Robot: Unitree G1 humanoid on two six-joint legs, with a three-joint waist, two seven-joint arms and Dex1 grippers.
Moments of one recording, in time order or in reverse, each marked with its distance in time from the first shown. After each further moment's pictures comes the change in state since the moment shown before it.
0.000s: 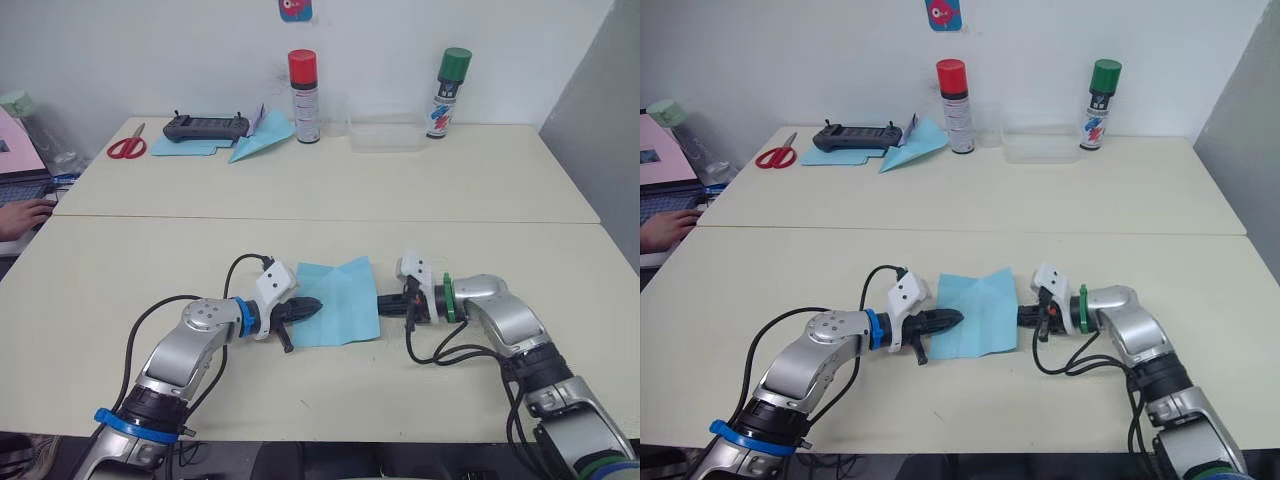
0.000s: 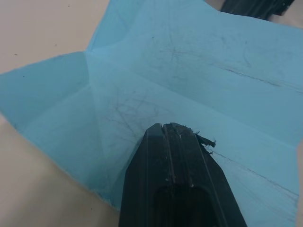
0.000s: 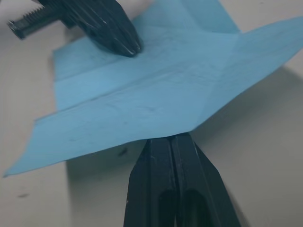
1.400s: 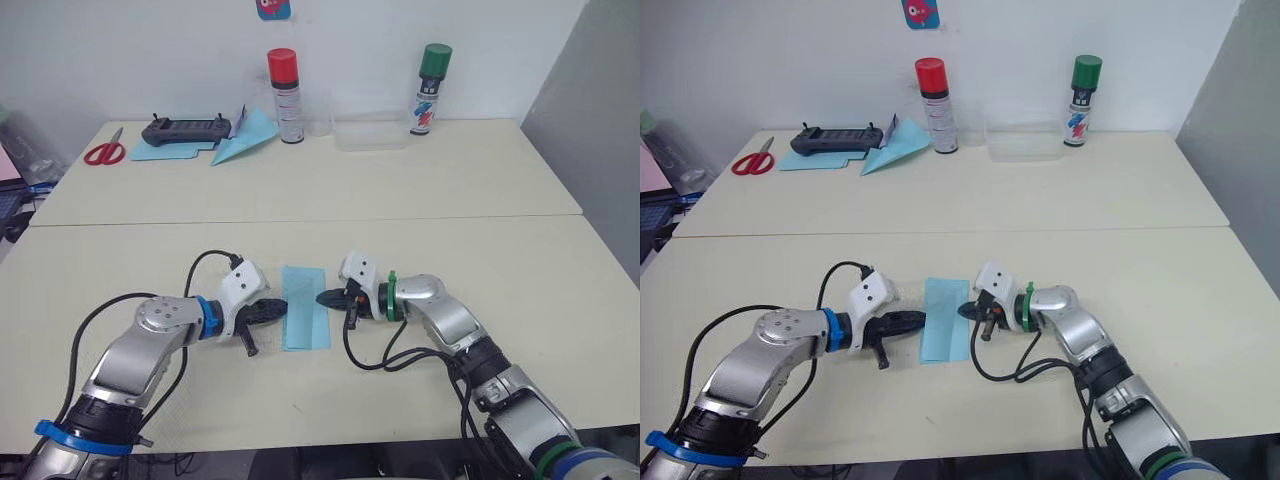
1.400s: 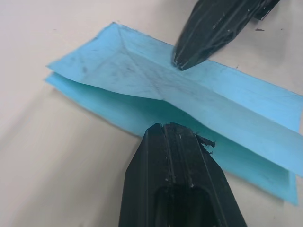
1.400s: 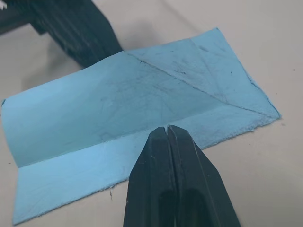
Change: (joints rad) left arm 0.065 0.196 0.114 -0.126 -0.019 0.067 -0.053; right arm -0.103 0.204 0.157 0.139 -0.147 -0.189 -0.223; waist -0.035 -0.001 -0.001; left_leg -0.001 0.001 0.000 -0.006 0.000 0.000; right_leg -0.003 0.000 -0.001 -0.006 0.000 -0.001
